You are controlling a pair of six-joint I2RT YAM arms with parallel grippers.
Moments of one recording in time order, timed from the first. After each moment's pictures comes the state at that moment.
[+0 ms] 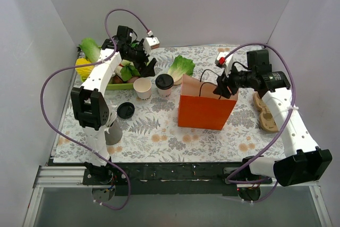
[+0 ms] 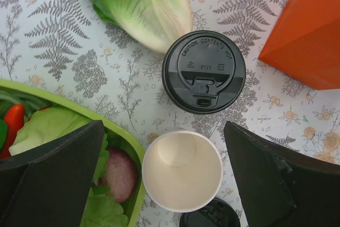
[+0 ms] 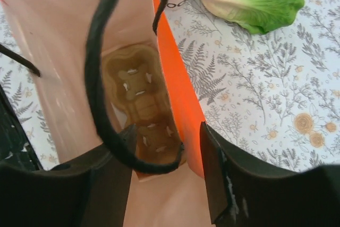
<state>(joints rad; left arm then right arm) -0.23 2.00 1.97 -0.91 0.66 0.70 0.22 1.25 1.35 -0.91 -0.68 -0.63</state>
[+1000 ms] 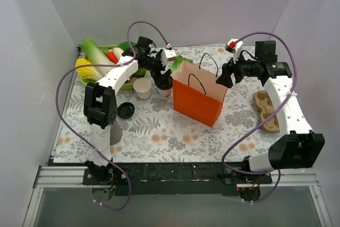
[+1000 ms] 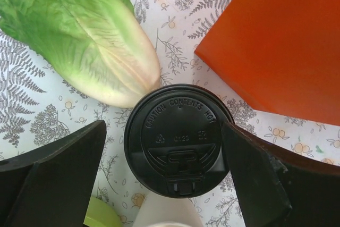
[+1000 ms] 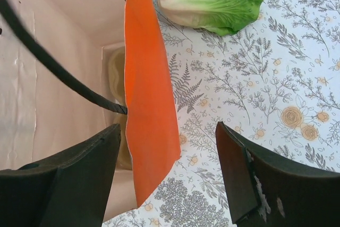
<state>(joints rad) -0.38 2.07 1.85 -0.71 0.66 0.73 0.08 1.39 1.43 -0.79 -0.75 -0.52</state>
